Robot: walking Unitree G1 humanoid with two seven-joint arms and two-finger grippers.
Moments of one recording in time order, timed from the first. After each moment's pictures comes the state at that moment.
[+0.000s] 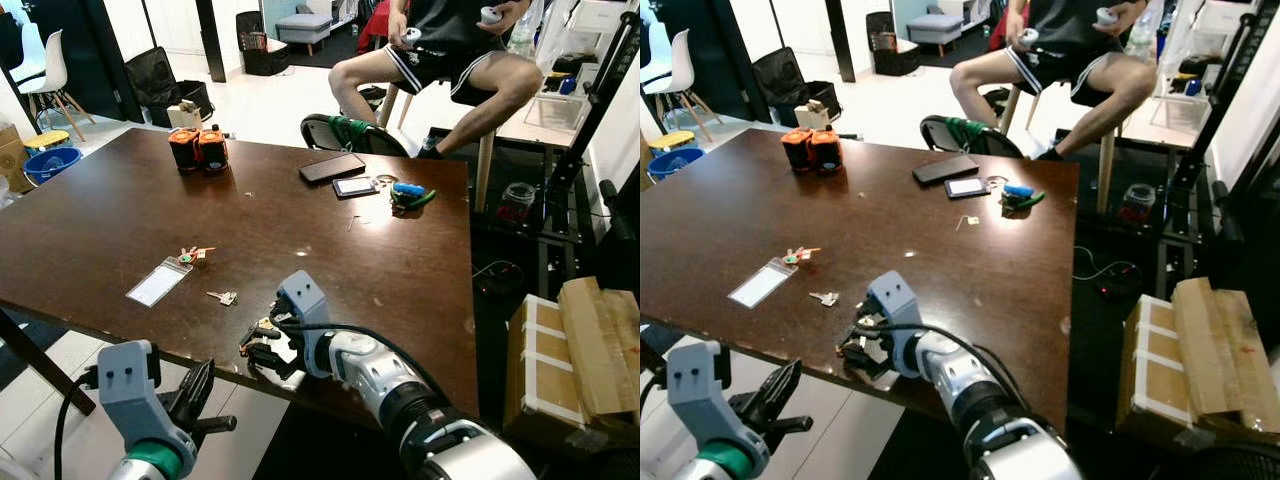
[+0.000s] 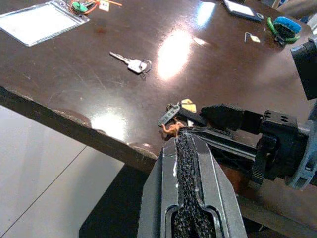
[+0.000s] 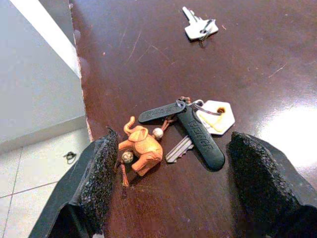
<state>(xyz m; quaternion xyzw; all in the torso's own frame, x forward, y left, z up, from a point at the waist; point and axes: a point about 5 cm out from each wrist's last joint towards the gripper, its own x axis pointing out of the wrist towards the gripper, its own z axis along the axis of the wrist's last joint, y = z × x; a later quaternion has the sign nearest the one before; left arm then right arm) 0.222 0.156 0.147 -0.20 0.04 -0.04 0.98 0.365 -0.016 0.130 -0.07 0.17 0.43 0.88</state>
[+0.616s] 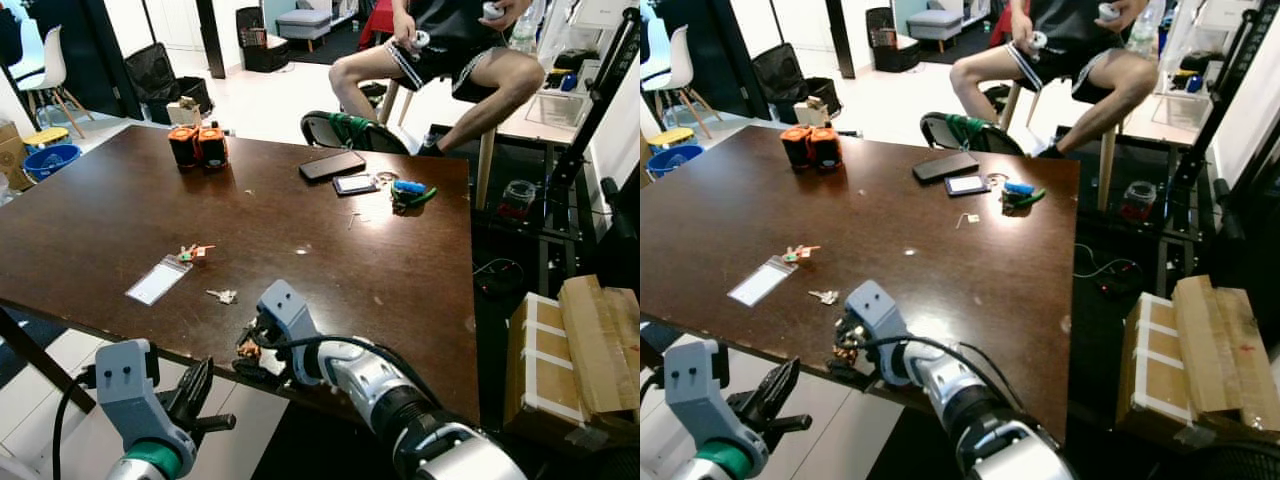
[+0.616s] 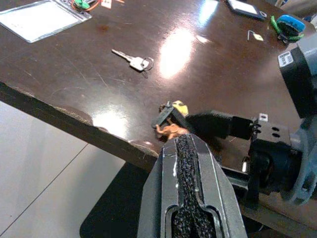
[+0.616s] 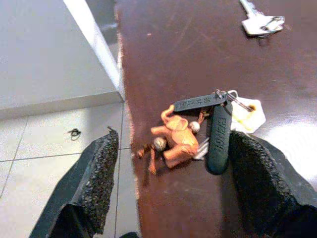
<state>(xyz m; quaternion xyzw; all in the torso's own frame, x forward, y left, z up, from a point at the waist) 0.222 0.156 0.147 -0.20 0.05 -0.03 0.98 0.353 -0.003 0.120 -0.13 0.18 0.49 0.84</state>
